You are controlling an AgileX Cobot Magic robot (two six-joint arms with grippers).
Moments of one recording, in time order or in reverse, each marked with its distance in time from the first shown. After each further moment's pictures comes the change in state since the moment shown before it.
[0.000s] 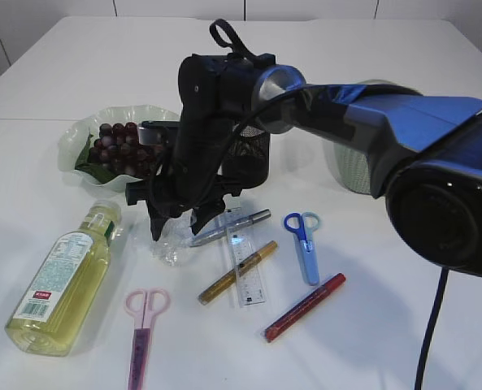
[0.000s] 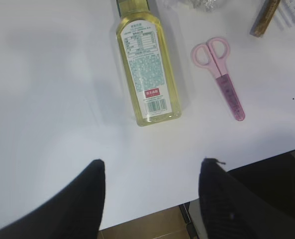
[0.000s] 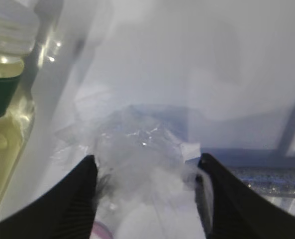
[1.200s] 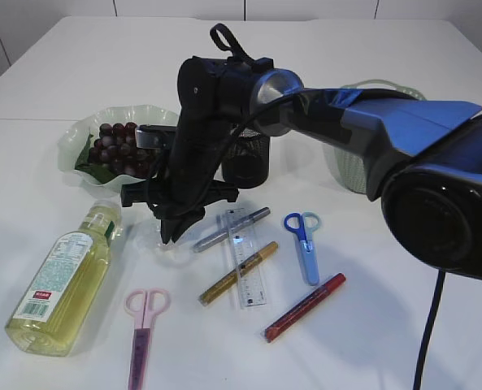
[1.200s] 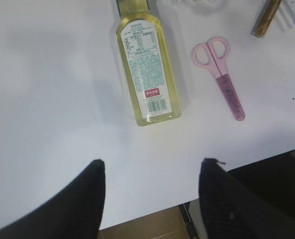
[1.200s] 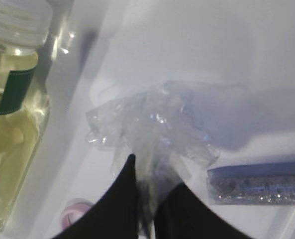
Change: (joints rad) left arm 0.000 0.000 0.000 0.000 0.000 0.000; right arm 0.000 0.016 -0.016 0.051 0.021 0.000
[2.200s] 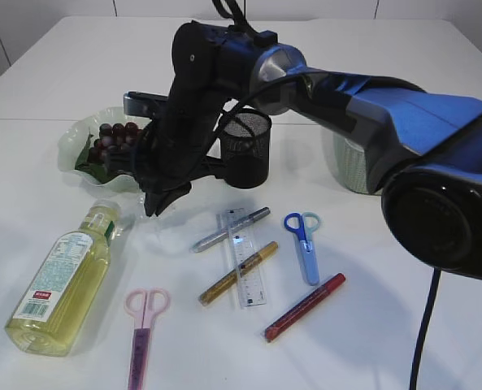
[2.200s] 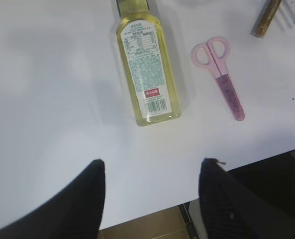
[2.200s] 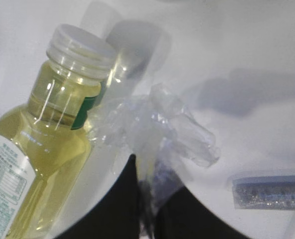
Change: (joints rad) left arm 0.000 0.000 0.000 0.000 0.000 0.000; right arm 0.000 0.000 -0.124 0.028 0.036 0.016
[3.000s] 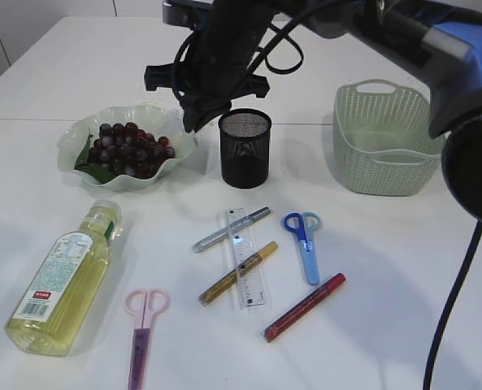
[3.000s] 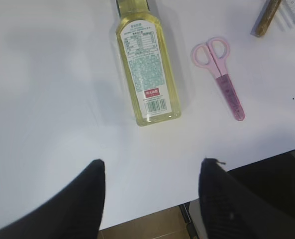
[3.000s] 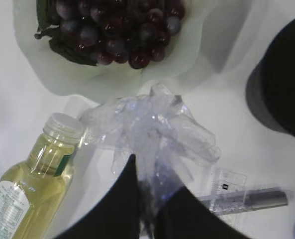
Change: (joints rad) left arm 0.000 0.000 0.000 0.000 0.000 0.000; right arm -0.090 -0.112 -0.089 -0.140 0.018 0.011
